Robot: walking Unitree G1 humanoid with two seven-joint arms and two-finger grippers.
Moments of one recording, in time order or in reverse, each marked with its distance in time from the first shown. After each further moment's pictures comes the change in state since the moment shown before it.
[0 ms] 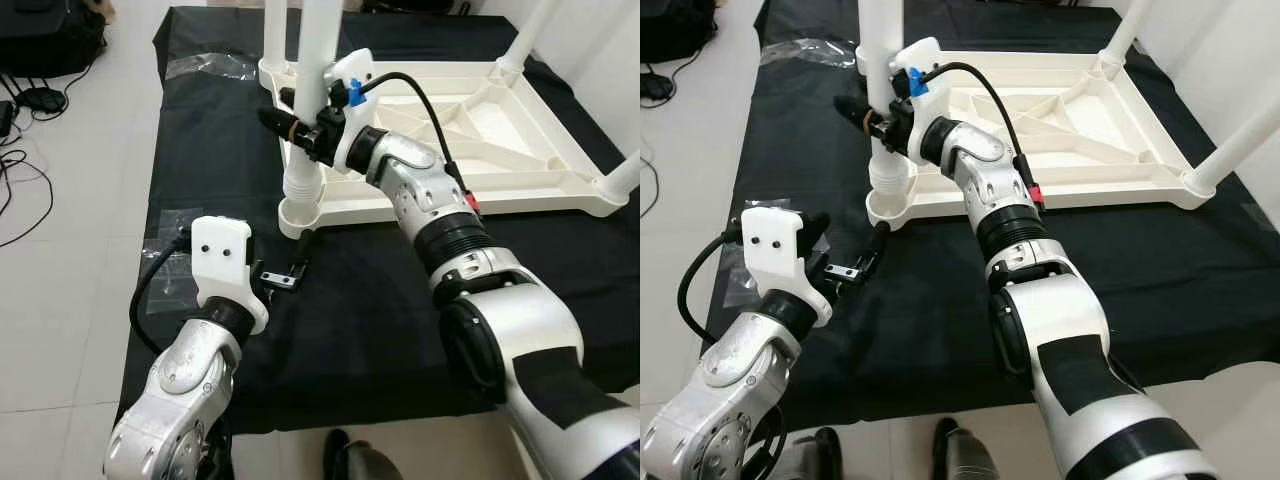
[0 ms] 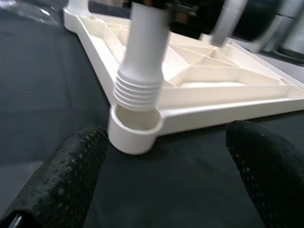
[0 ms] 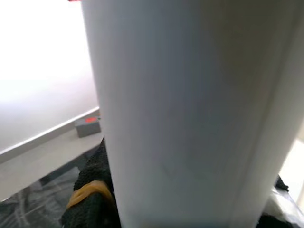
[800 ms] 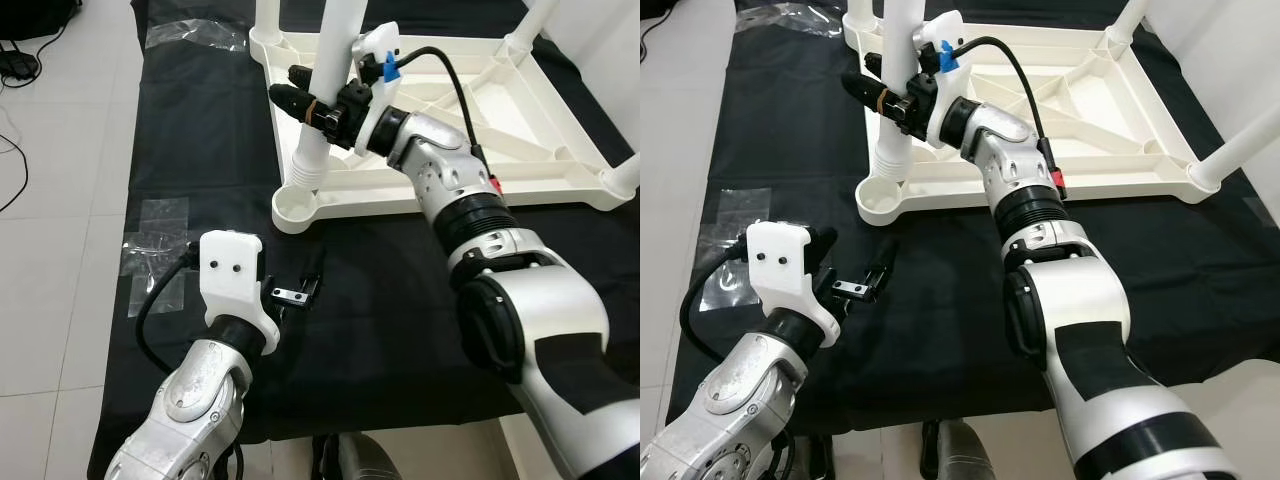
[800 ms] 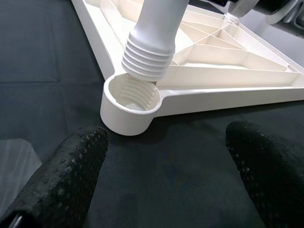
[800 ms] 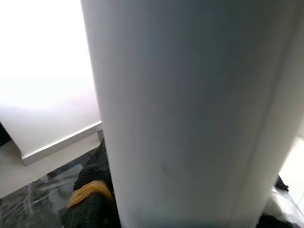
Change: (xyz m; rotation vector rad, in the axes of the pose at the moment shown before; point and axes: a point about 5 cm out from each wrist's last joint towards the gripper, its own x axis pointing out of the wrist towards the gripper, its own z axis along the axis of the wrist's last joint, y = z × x) left arm -0.011 -0.008 0.002 -0.022 0.025 0.024; right arm -0.019 -0.015 0.020 0.006 -0.085 0.149
